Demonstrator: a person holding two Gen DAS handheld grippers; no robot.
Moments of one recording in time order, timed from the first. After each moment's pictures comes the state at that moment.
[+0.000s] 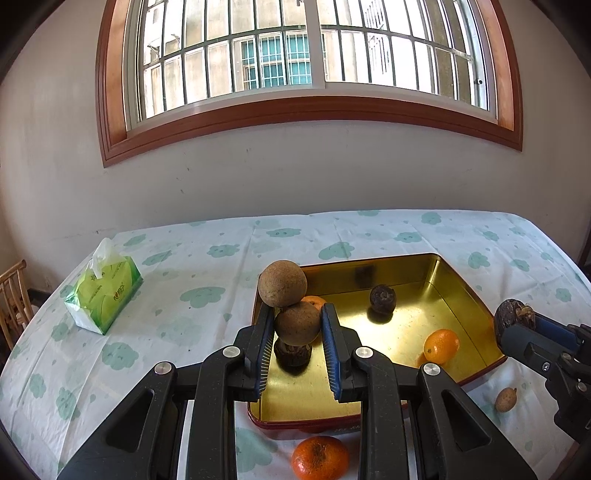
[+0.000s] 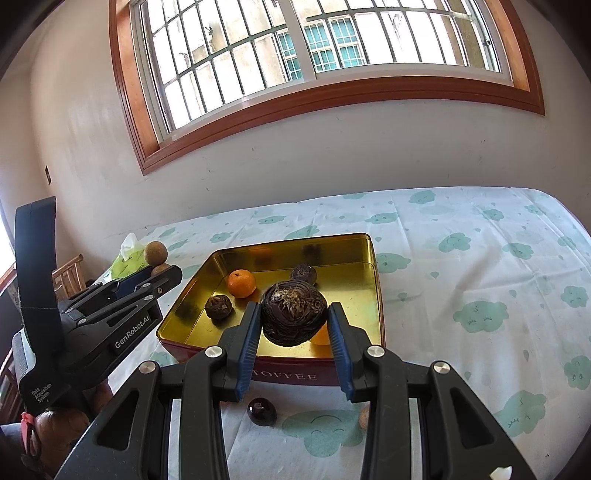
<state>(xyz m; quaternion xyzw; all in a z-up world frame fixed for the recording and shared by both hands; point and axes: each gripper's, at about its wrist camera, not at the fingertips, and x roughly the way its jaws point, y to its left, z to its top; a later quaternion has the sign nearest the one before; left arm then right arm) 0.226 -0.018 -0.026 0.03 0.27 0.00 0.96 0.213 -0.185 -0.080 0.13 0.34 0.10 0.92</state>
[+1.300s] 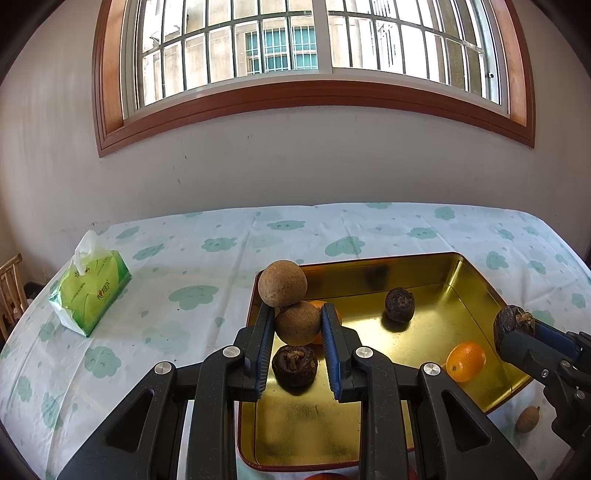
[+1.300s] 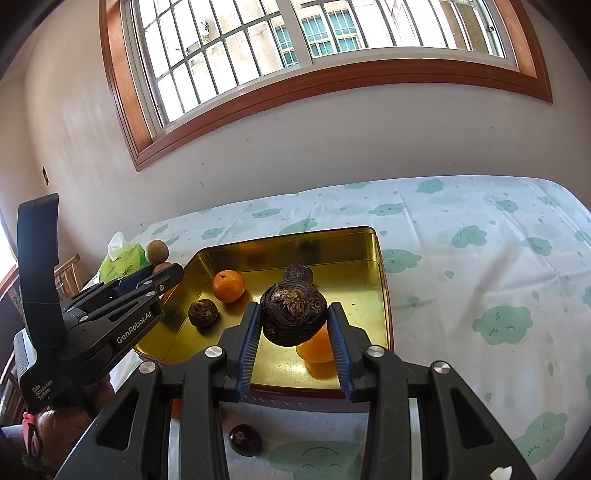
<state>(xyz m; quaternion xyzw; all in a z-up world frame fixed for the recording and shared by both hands) 0.264 -0.015 -0.045 0.02 0.28 0.01 0.96 0.247 -0.185 -0.107 0.14 0.36 0.10 0.92</state>
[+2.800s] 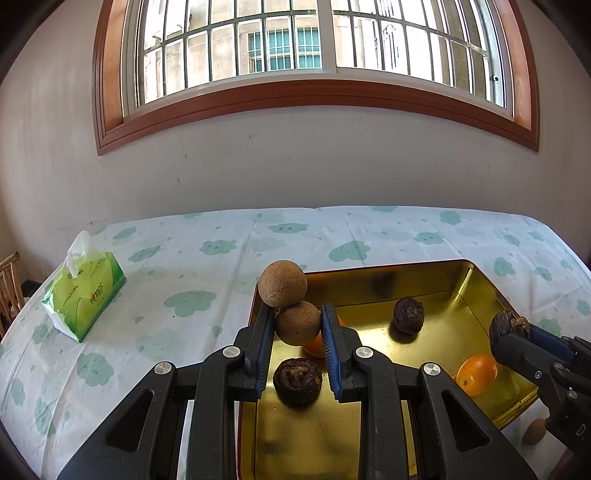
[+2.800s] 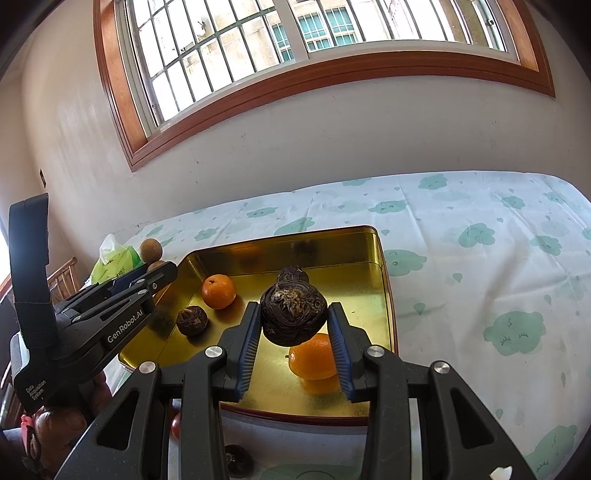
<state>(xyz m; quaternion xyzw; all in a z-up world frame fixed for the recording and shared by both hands) 0.280 -0.012 -0.050 0.02 0.28 0.01 0.96 0.265 -0.183 -0.120 0.15 0.36 0.10 0.92</state>
